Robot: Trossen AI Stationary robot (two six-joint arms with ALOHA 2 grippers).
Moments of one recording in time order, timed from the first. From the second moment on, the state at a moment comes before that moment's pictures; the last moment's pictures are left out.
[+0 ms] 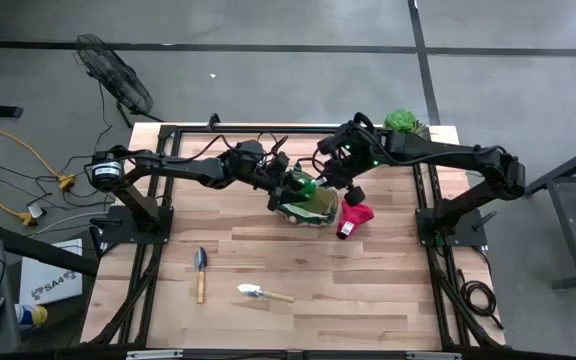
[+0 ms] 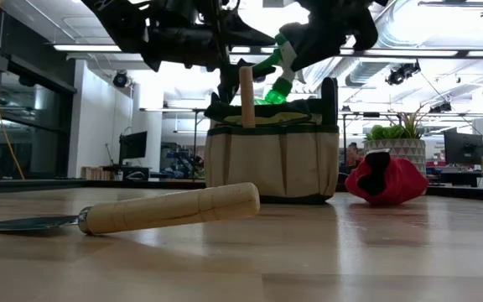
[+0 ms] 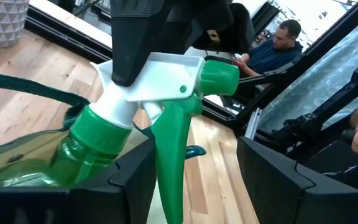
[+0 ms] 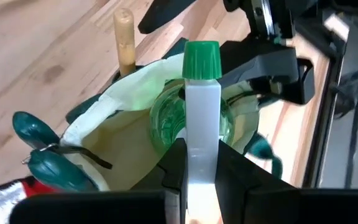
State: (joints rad) left arm 0.24 1.61 0.96 0.49 0.51 -0.50; right arm -0.29 1.44 1.27 -0.72 -0.21 -0.81
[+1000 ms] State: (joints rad) left arm 0.44 1.37 0.96 0.33 0.49 -0.05; right arm -0.29 1.44 1.37 -0.96 -0.16 -0.21
